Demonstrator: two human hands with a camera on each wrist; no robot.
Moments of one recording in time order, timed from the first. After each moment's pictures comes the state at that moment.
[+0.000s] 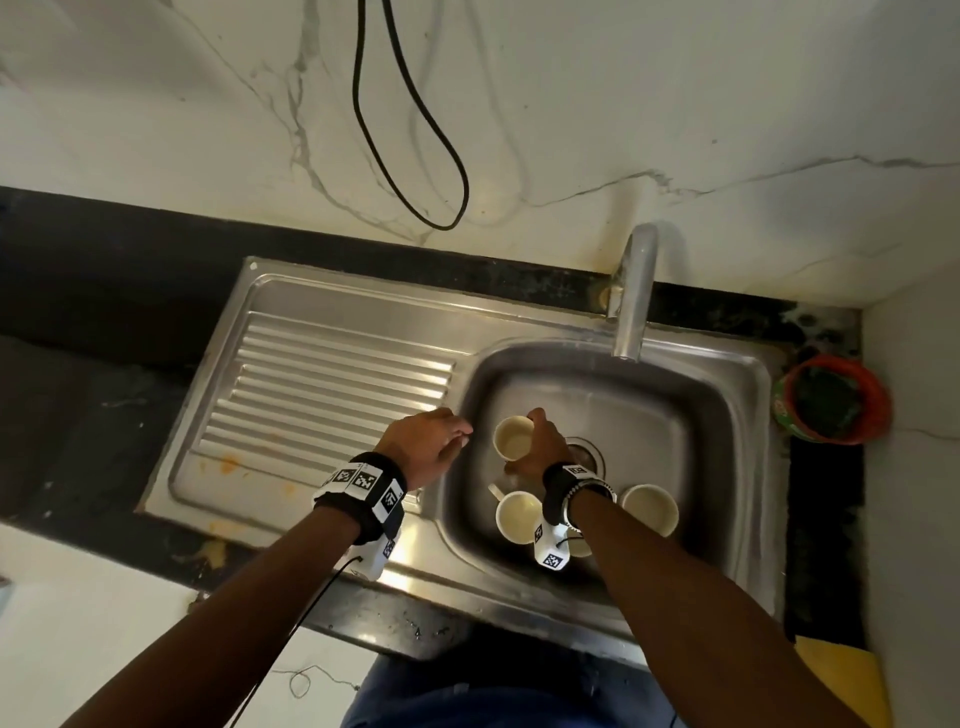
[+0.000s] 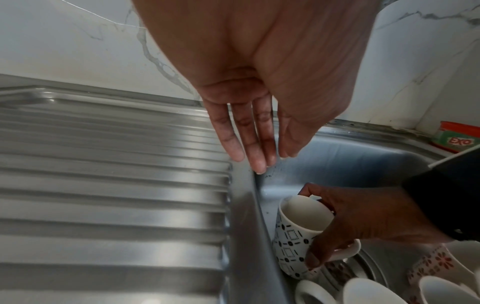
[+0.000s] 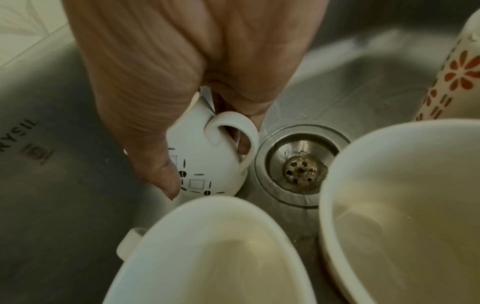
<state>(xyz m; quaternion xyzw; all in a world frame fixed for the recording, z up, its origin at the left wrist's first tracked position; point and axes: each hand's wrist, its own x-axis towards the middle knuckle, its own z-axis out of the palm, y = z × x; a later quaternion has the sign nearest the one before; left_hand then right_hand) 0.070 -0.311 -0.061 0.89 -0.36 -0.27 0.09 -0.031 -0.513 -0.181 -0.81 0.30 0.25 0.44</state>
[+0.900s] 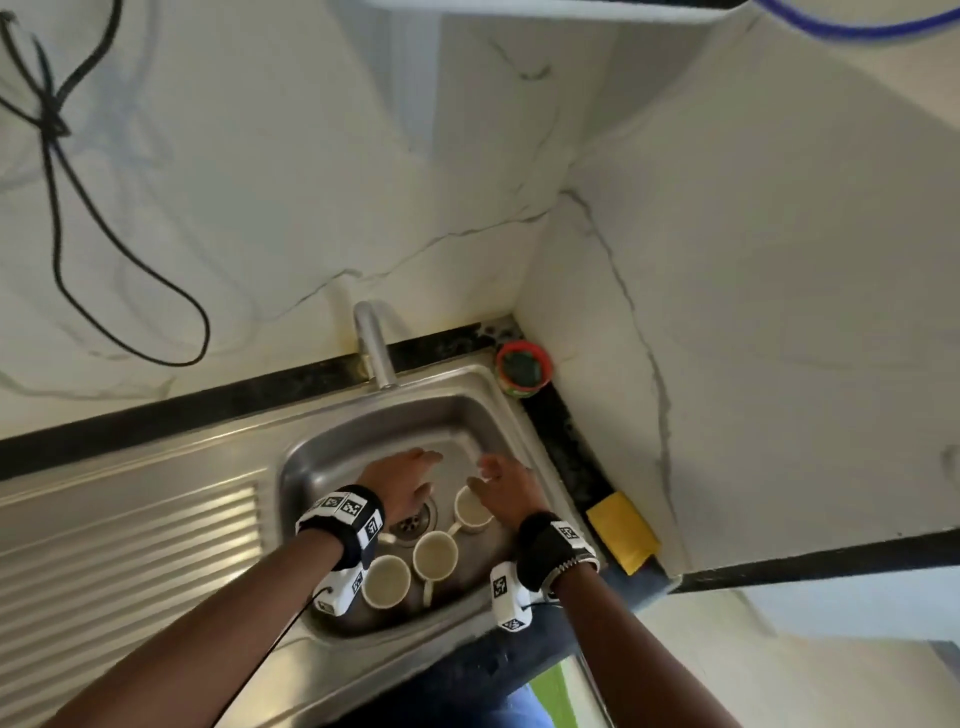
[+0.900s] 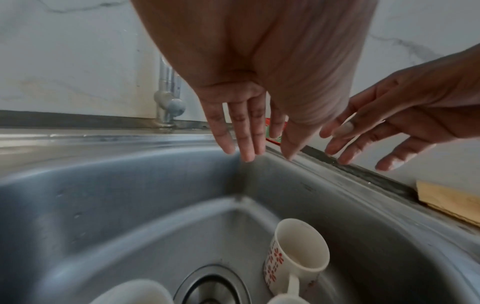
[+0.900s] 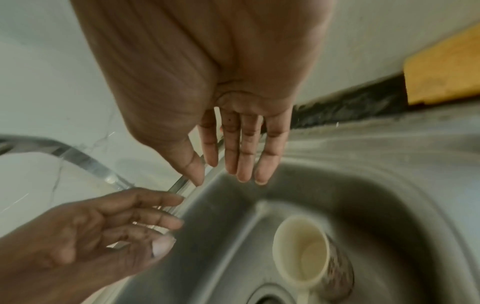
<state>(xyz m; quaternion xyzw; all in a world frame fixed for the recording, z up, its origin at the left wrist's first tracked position) 0.001 -0.473 -0.032 0.71 -0.66 -0.26 0.02 -0.200 -0.558 -0.016 -0.73 0.55 0.00 0.41</state>
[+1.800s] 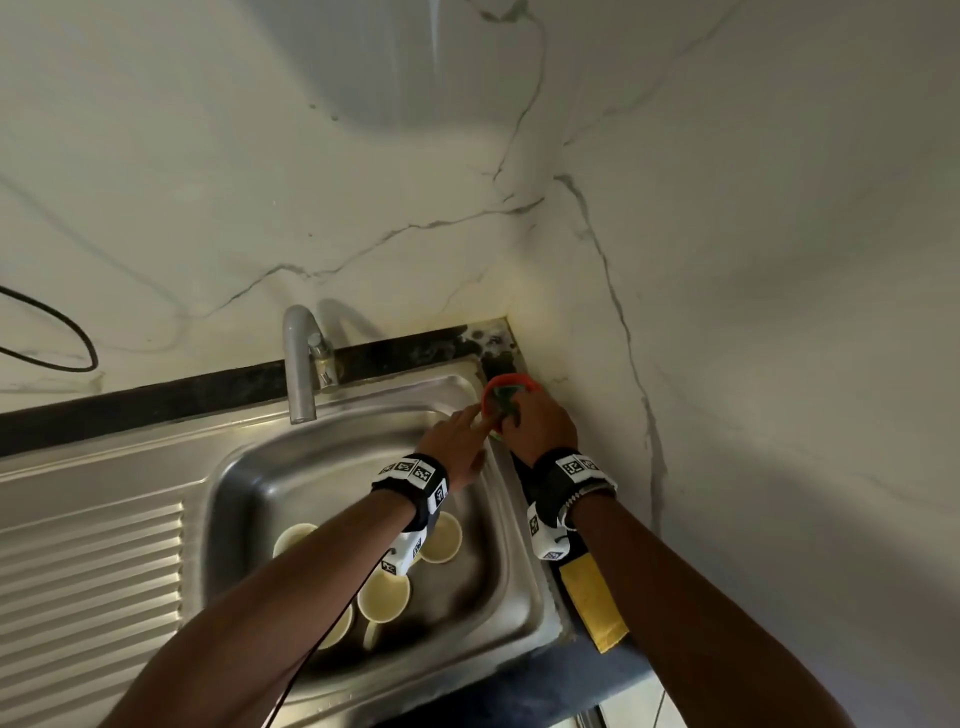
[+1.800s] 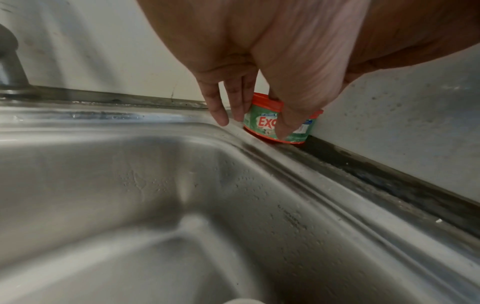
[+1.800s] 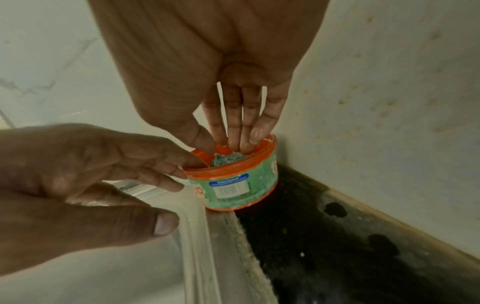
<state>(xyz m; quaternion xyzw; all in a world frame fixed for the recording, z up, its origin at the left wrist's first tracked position) -0.079 -0.645 -0.059 0.72 -0.66 -0.23 0.03 -0.208 -0.747 -0.024 -0.84 0.50 0.01 0.22</state>
